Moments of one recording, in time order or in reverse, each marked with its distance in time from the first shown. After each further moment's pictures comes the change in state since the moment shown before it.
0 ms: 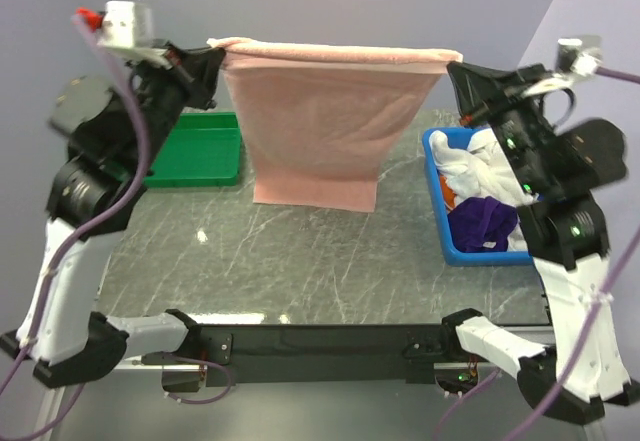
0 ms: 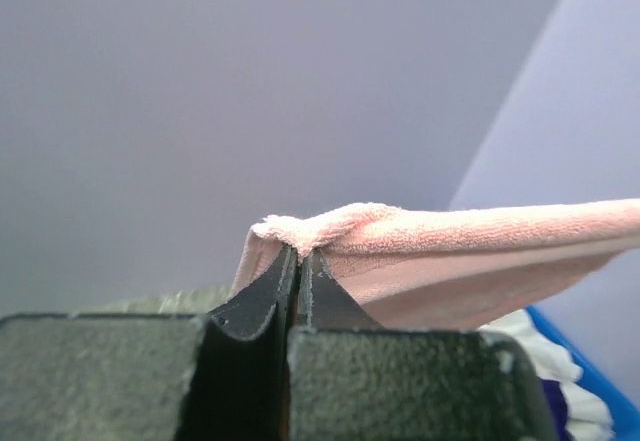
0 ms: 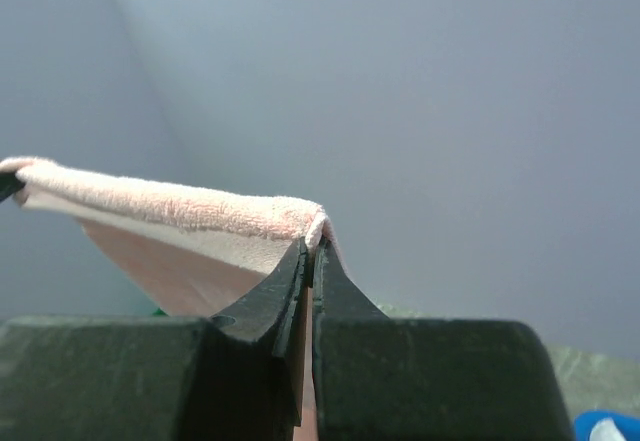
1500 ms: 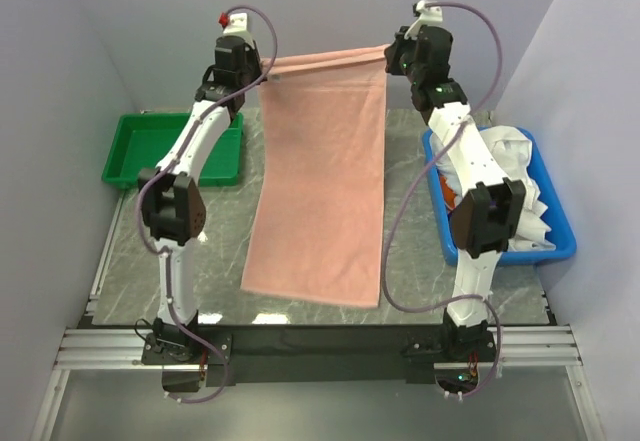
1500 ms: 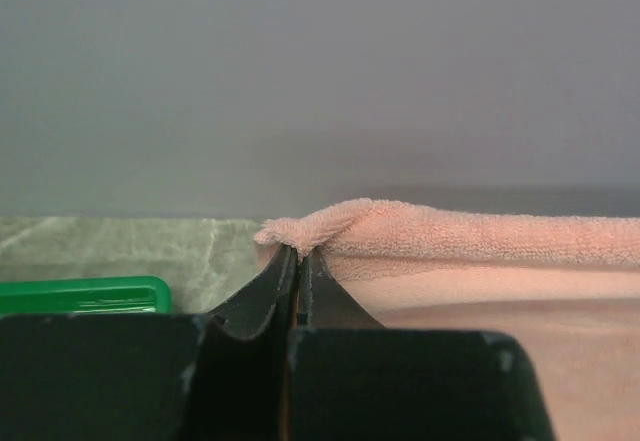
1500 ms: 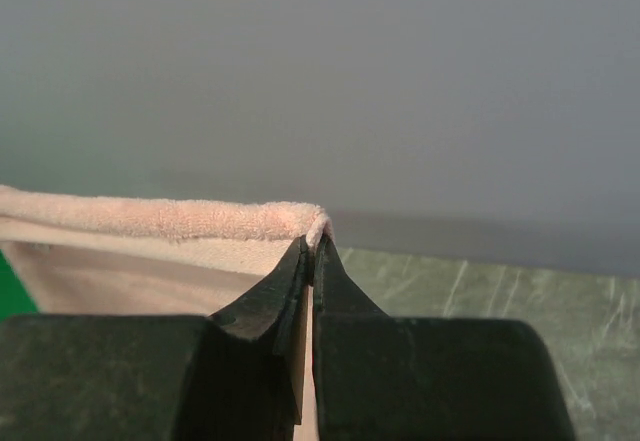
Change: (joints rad) left arm 0.297 0.865 0.170 0.267 0.065 -0.023; right arm -0.094 0.927 0.380 0.111 0.072 -0.080
